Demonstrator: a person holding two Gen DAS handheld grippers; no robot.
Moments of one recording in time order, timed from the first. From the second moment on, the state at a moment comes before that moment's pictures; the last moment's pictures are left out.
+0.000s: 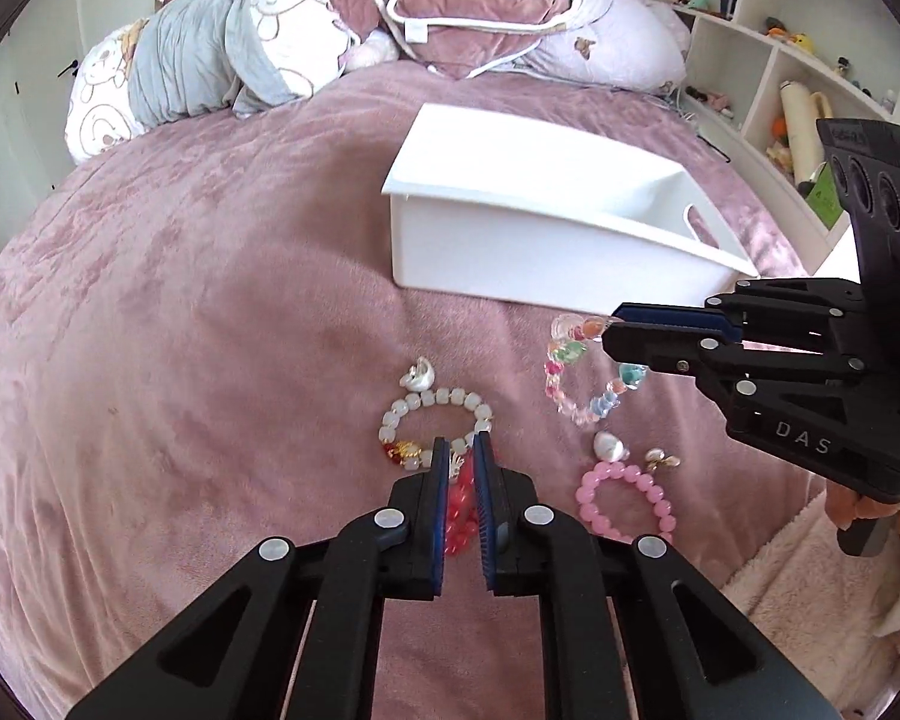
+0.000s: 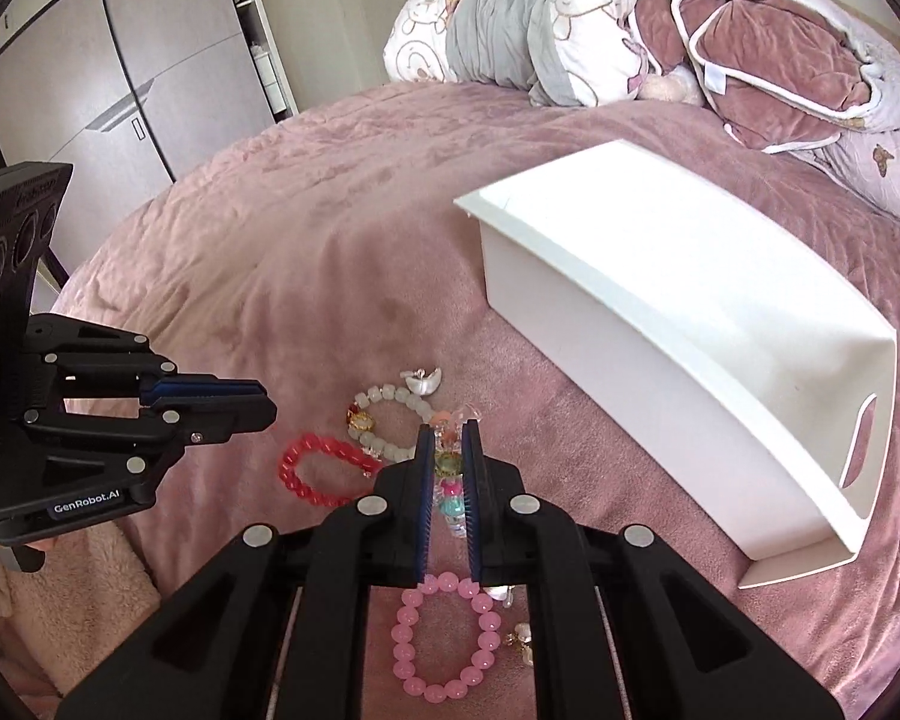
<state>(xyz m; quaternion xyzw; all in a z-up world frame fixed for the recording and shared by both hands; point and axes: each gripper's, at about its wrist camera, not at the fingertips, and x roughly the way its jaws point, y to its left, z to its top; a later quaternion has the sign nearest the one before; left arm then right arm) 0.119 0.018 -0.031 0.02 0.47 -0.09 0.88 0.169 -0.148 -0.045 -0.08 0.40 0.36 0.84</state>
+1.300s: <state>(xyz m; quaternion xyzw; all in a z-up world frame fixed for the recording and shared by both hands) 0.154 0.024 -0.110 0.07 0.58 -0.10 0.80 0.185 -0.175 0.000 -0.02 0.36 0.35 0.86</state>
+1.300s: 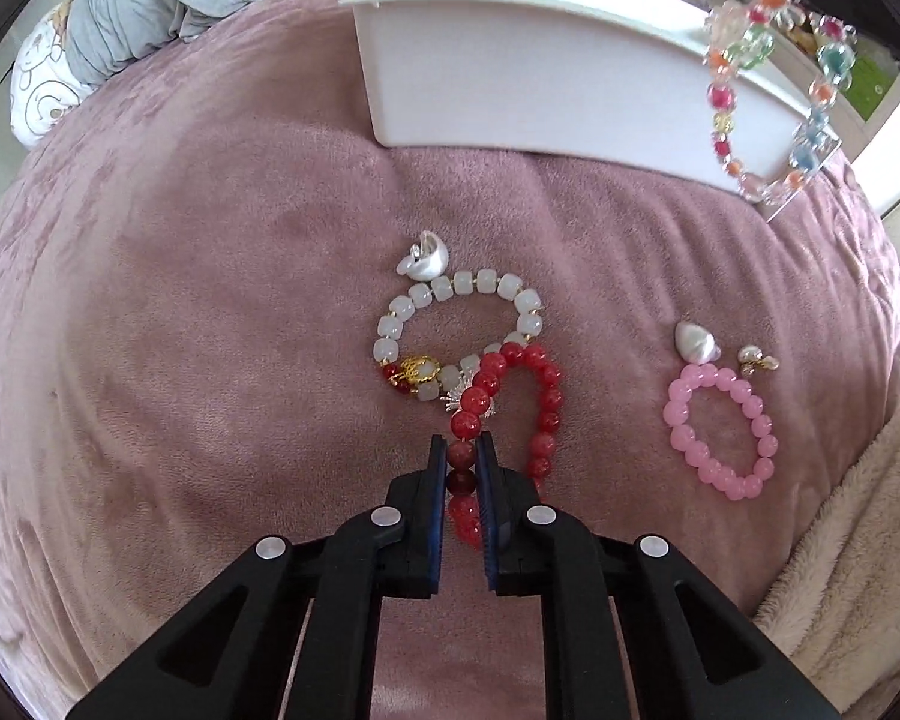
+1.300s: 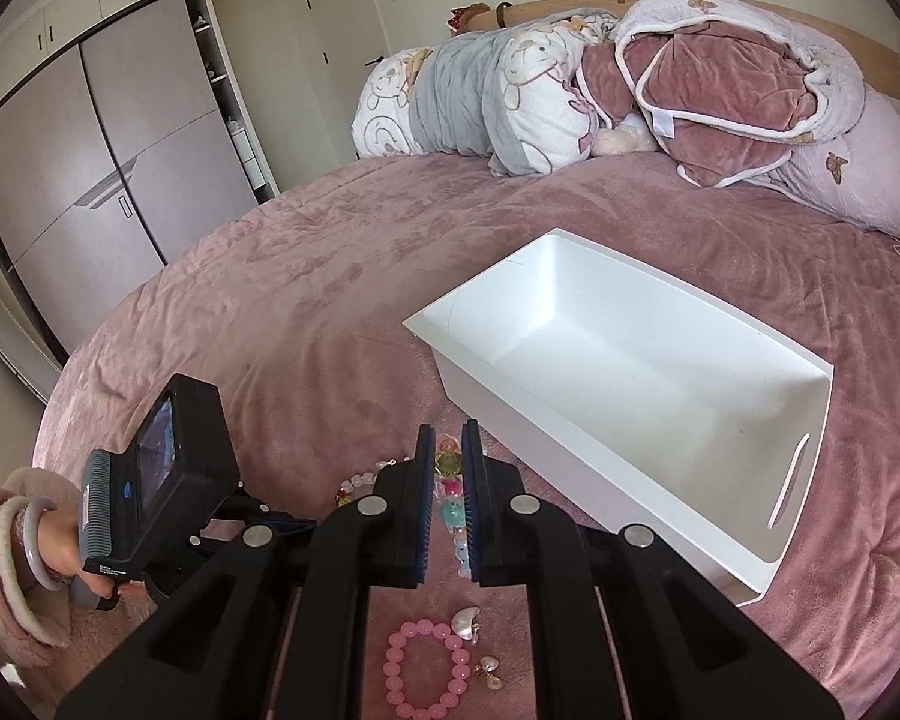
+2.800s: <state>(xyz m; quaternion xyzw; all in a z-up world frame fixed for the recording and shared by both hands) 0.346 -0.055 -0.025 0.02 0.50 -0.09 0.86 0.314 -0.250 -0.012 0.04 0.41 0.23 0.88</state>
